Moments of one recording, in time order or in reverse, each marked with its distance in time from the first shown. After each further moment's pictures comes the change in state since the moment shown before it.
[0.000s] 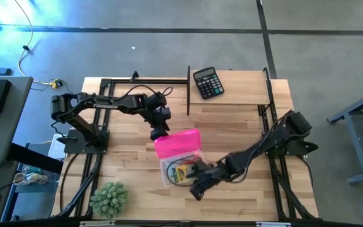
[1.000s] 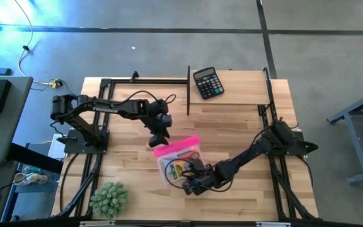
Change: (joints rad) left arm -0.095 -0.001 0.001 0.001 0.001 -0.003; right arm 0.003 0.226 0.000 0.072 0.250 0.177
